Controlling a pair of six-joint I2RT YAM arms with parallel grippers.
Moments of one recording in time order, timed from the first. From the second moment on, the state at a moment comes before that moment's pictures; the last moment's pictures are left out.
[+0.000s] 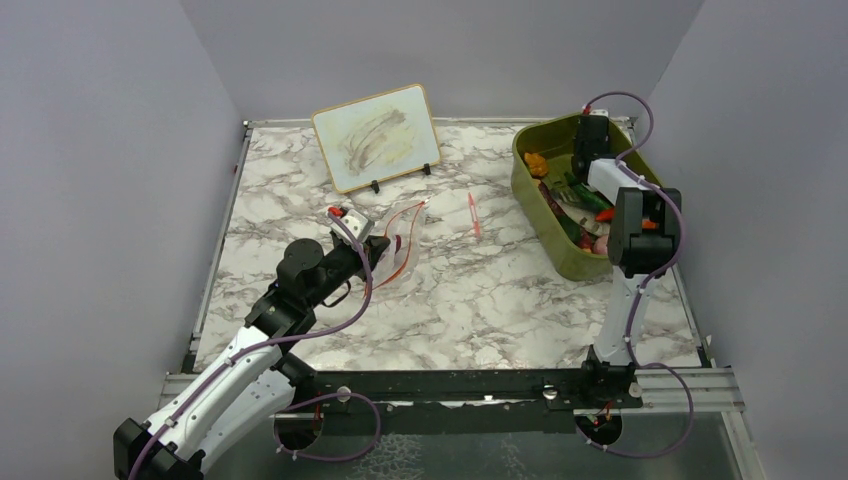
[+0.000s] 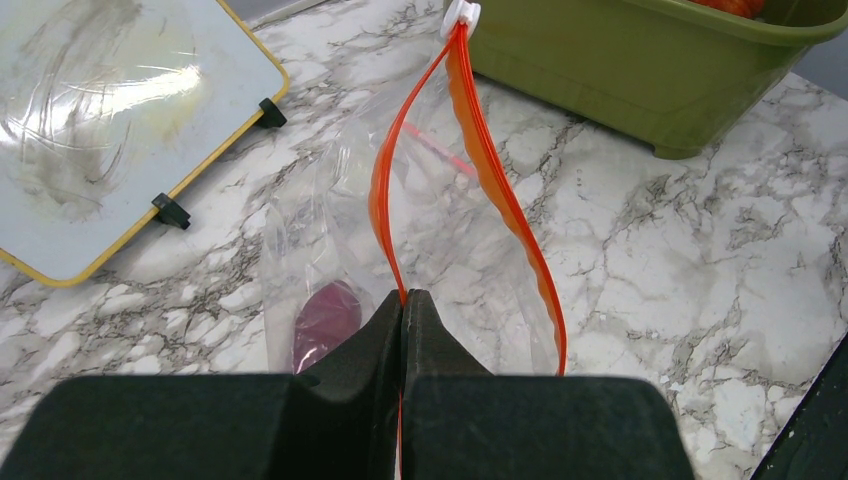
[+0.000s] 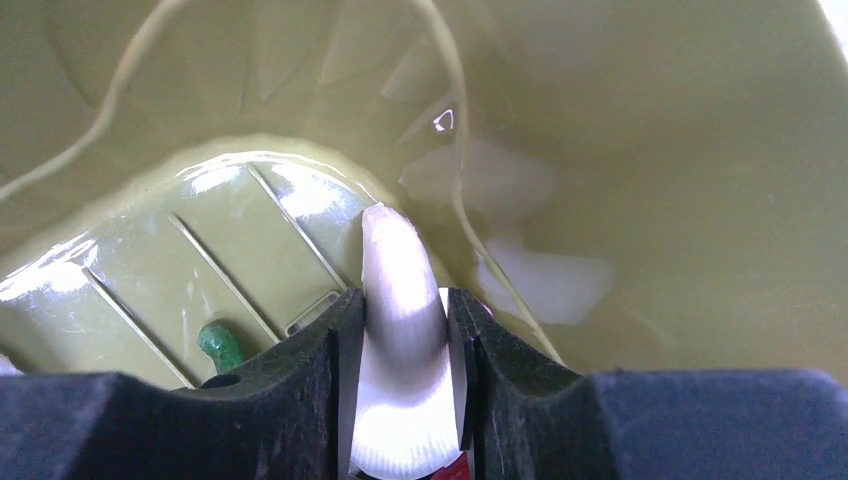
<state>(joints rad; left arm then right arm) -0.58 0.68 0.53 0.02 0.15 -0.03 -0.03 2.13 1.56 -0.09 0.45 -0.10</state>
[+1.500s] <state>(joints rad) -0.58 0.70 0.53 0.02 0.15 -0.05 0.04 1.35 1.19 -0.22 0.02 0.10</state>
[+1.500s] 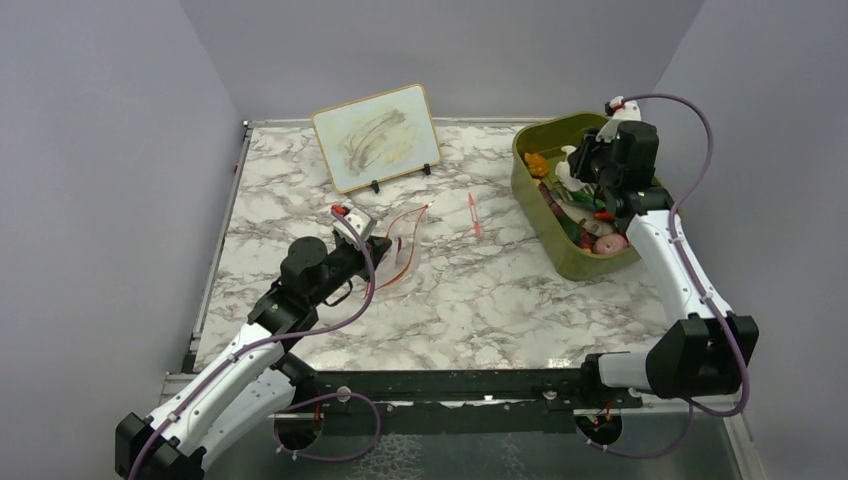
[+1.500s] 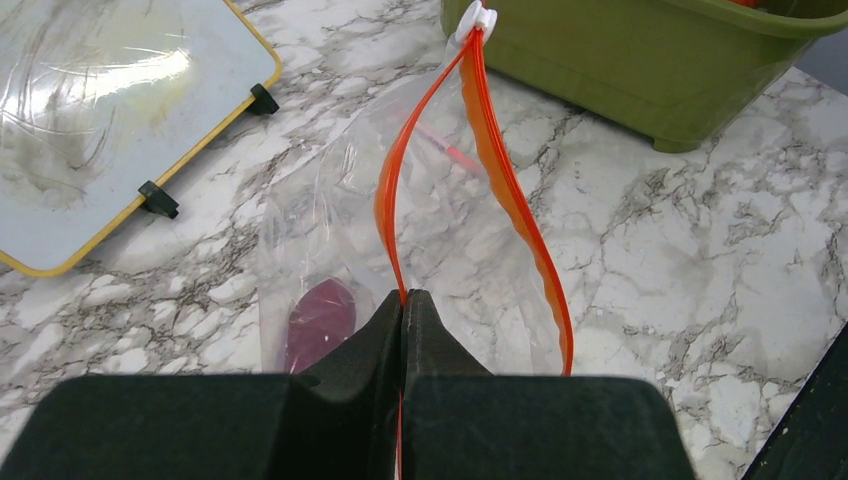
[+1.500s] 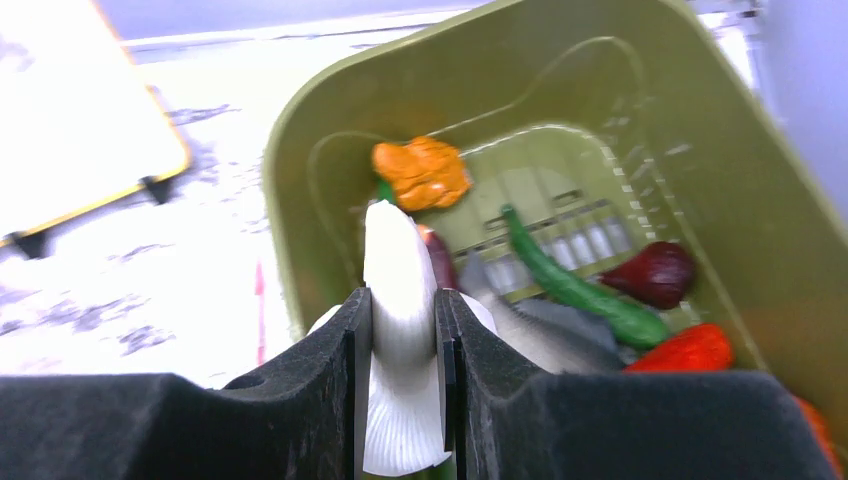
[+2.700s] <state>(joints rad) -0.58 0.81 0.57 0.04 0.15 -0.35 0.64 1.19 0.92 0.16 -0.42 0.84</state>
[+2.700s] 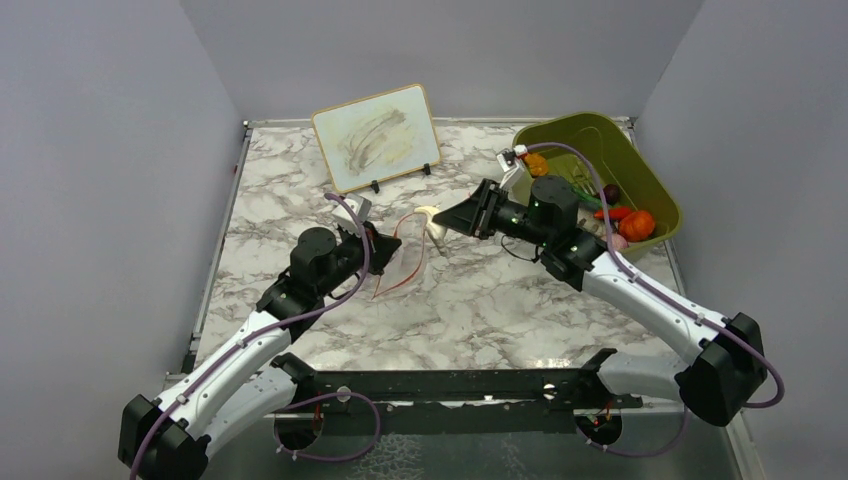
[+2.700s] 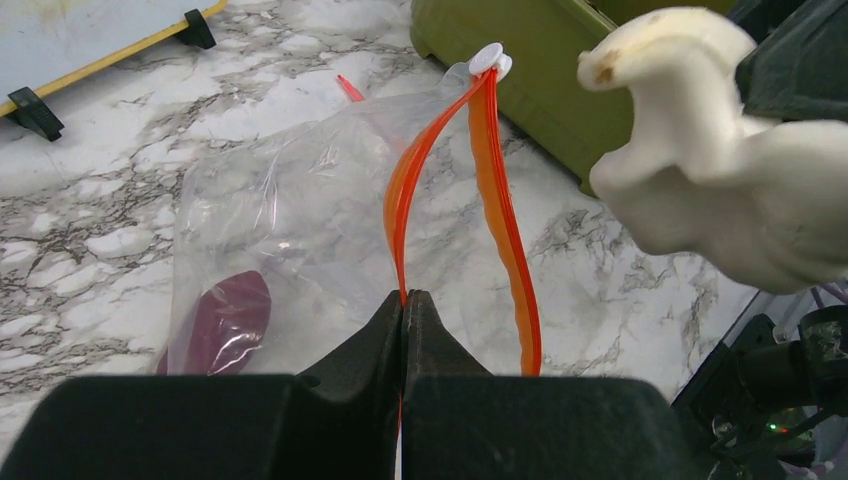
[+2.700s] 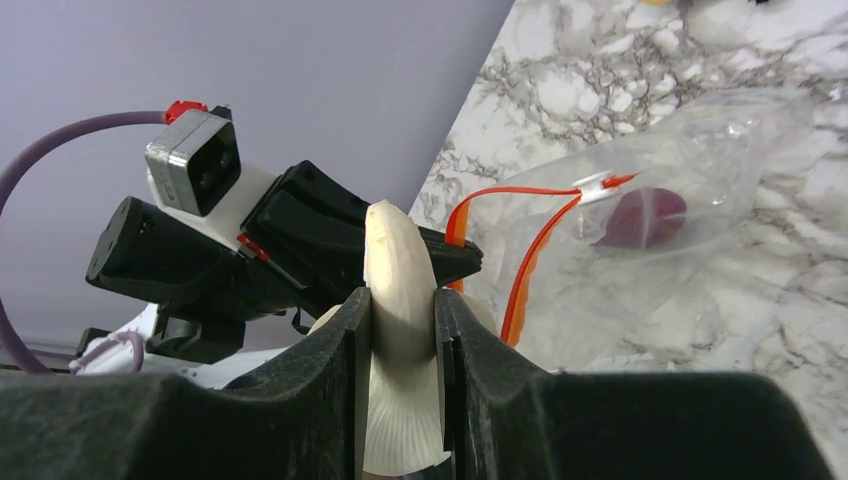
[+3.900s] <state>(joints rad) -0.58 0.79 0.57 0.09 0.18 -0.55 0.77 1.27 0.84 0.21 -0.14 1.10</state>
